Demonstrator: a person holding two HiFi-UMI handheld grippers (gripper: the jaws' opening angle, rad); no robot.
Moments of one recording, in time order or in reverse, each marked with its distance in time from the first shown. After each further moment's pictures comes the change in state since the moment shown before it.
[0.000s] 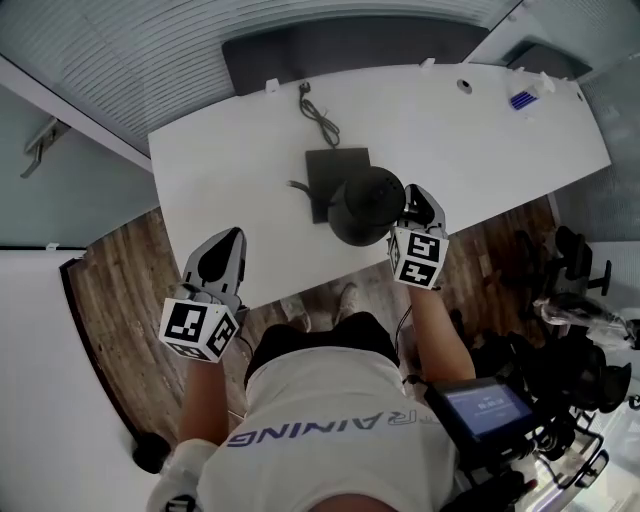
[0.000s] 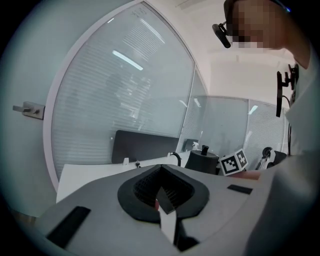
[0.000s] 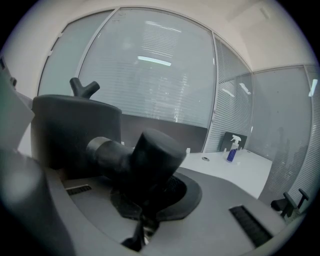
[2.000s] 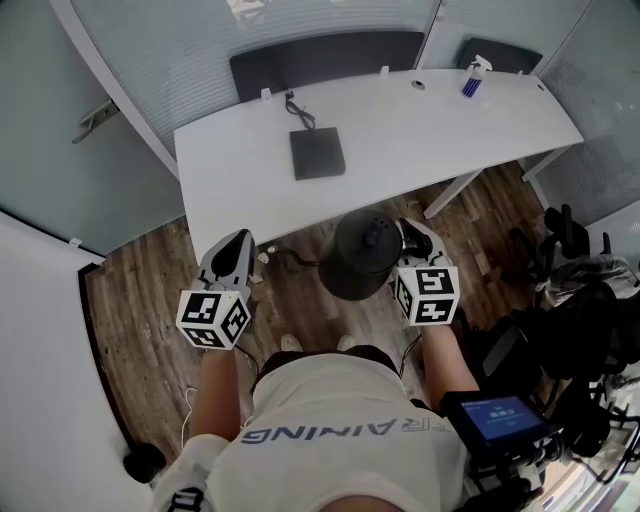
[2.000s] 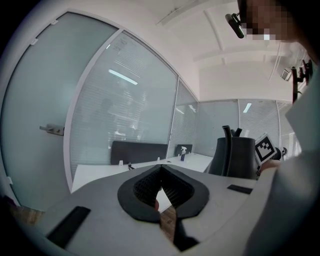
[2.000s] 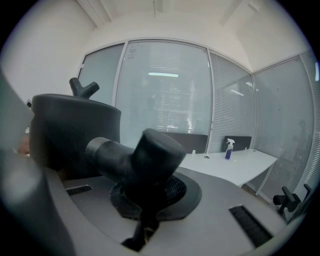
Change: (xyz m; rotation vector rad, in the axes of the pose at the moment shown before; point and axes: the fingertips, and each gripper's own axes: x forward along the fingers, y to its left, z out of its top) left arm -0.206 -0.200 -0.040 0.068 -0.101 0.047; right arm -0.368 -0.008 -0.019 0.031 -0.081 0.211
